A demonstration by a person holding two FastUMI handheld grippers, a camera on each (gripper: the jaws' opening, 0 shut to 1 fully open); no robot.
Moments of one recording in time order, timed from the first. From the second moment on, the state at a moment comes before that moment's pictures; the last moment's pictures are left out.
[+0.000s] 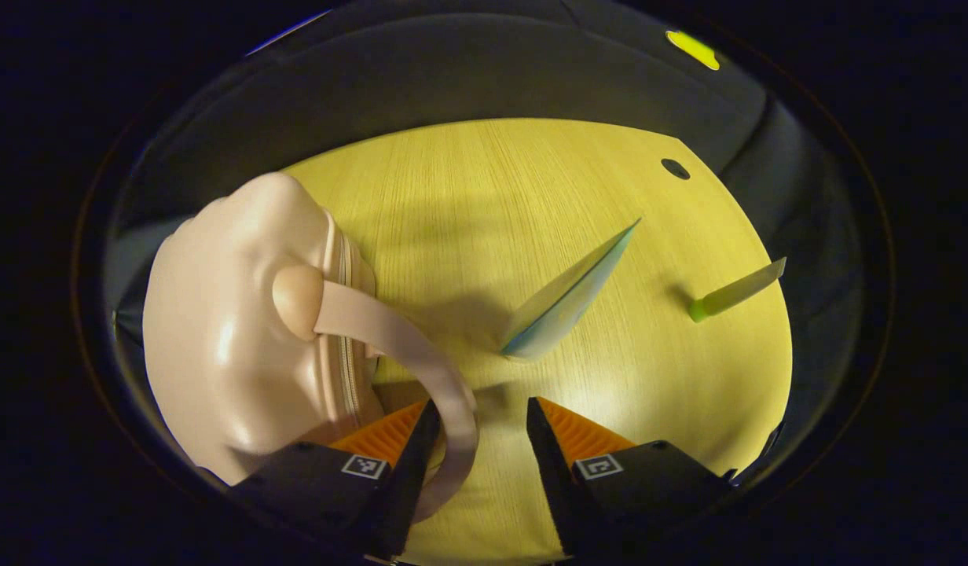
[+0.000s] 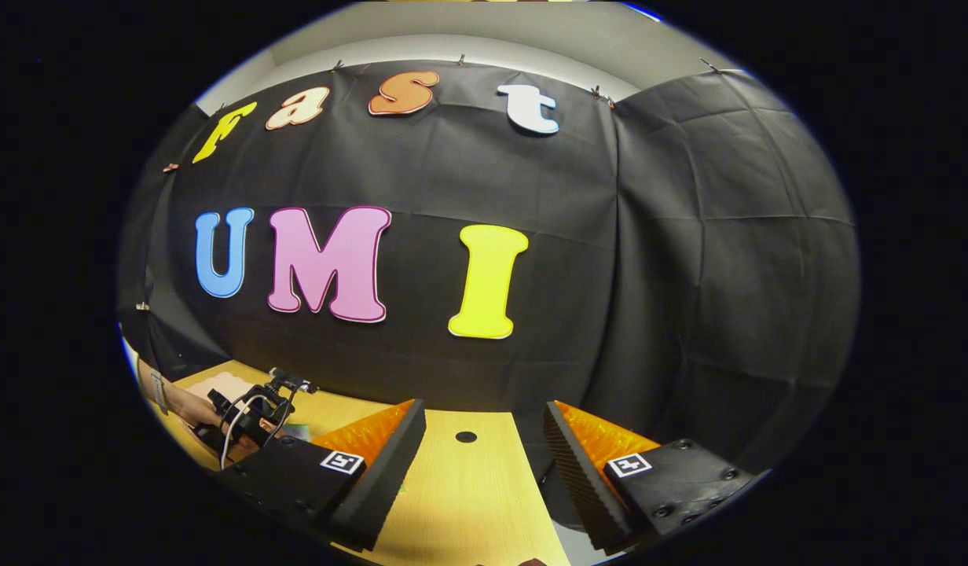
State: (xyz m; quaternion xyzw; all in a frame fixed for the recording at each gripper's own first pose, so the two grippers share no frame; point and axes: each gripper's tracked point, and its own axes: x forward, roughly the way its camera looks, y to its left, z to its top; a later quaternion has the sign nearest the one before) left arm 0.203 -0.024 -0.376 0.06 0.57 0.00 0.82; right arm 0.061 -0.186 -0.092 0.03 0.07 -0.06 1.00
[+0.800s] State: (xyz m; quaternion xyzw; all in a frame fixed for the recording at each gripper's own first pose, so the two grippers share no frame) left arm 0.210 0.028 -0.190 0.12 0.43 -0.05 0.89; right arm 0.109 -0.150 -0.094 0.03 0.06 -0.01 1.00
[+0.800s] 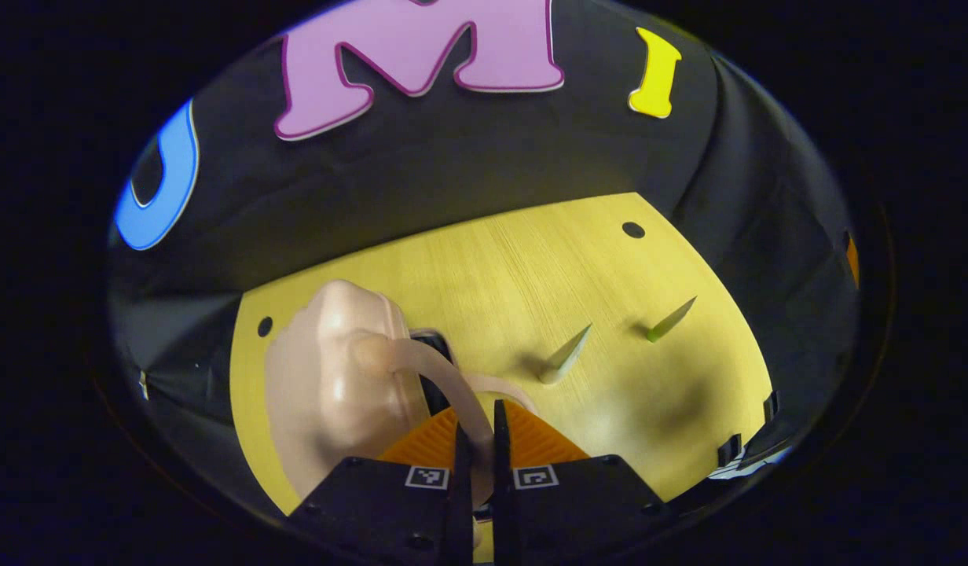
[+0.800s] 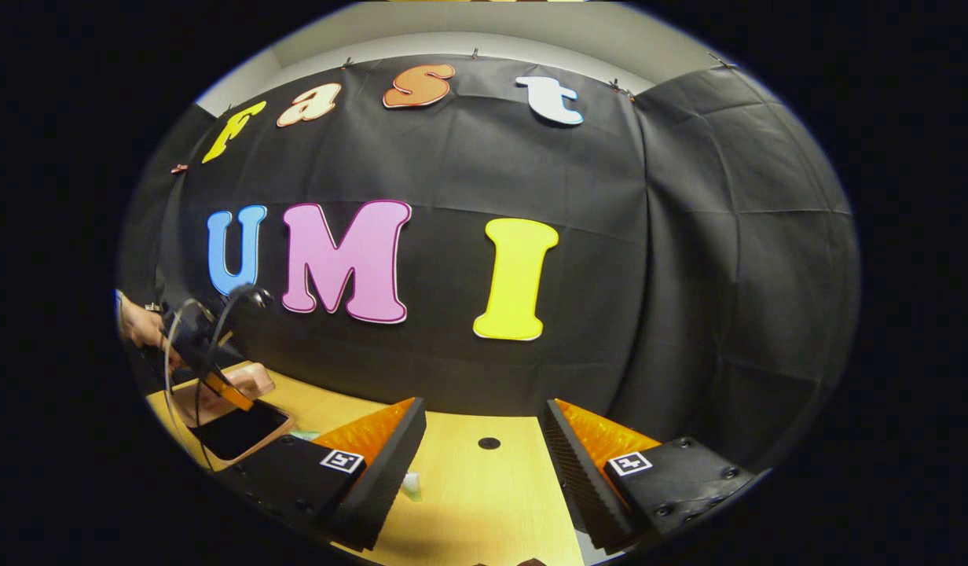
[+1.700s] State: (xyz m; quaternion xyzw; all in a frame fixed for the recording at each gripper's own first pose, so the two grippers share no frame) left arm 0.183 0.499 -0.164 0.12 0.37 0.20 0.90; right arm 0.131 0.021 -0.049 0.00 0.05 0.00 1.00
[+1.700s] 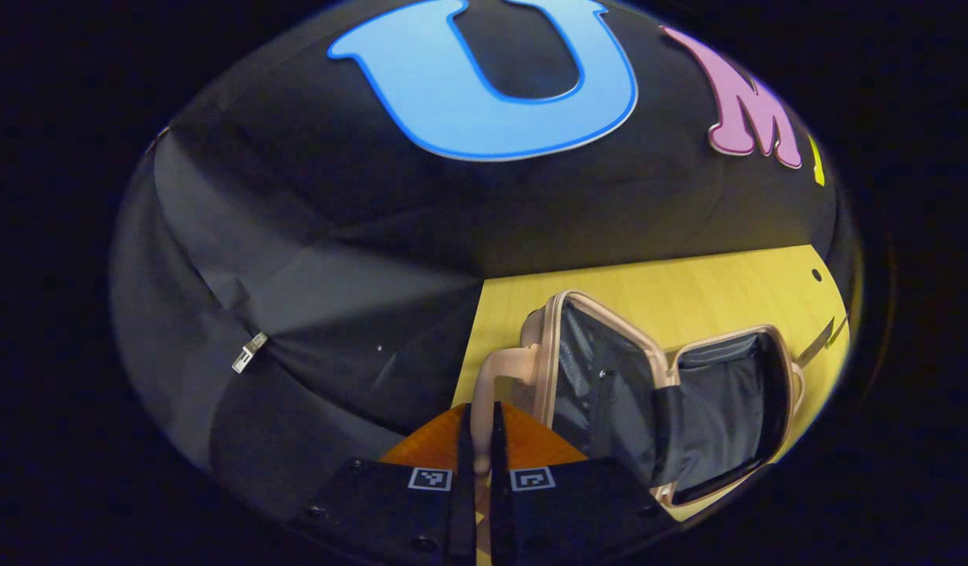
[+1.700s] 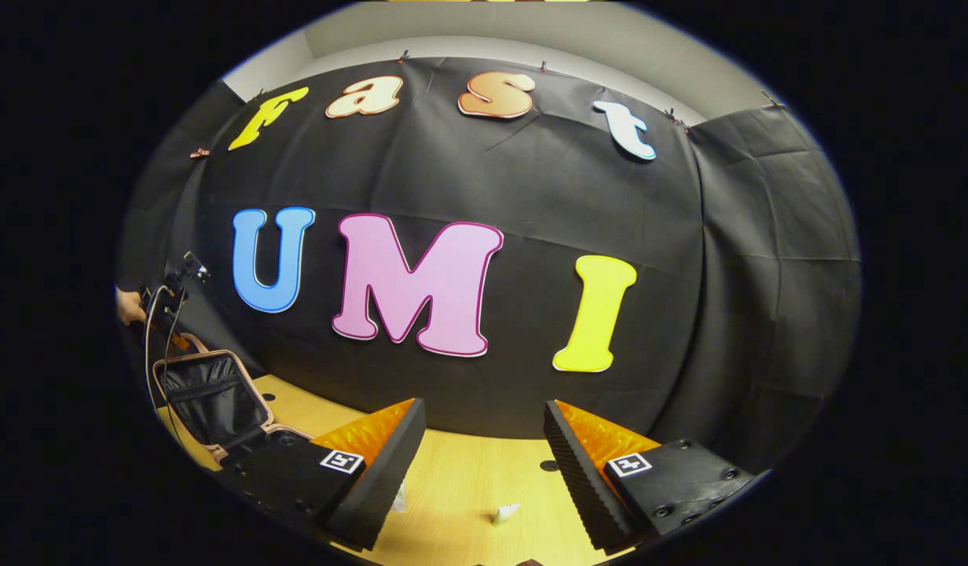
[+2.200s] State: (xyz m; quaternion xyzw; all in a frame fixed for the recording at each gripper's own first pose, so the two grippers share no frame) left arm 0.174 0.572 -0.299 0.00 0.45 0.22 0.87; right arm 0.119 0.033 -0.065 -0.02 0.11 -0.04 0.99
